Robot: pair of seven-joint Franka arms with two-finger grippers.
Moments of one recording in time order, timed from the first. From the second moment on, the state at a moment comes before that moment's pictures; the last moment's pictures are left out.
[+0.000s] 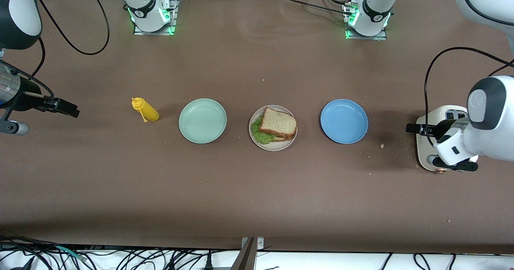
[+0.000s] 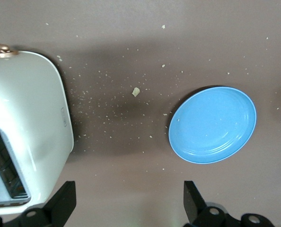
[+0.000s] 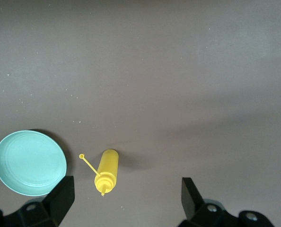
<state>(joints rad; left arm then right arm) -0.12 0.58 0.24 -1.24 -0.14 1.43 0.22 -0.15 0.25 0.17 -1.45 -0.07 1.64 0.19</state>
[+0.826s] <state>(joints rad) -0.09 0.49 0.27 -1.24 -0.10 1.39 0.35 -0.15 0.24 0.17 -1.45 -0.07 1.64 0.19</state>
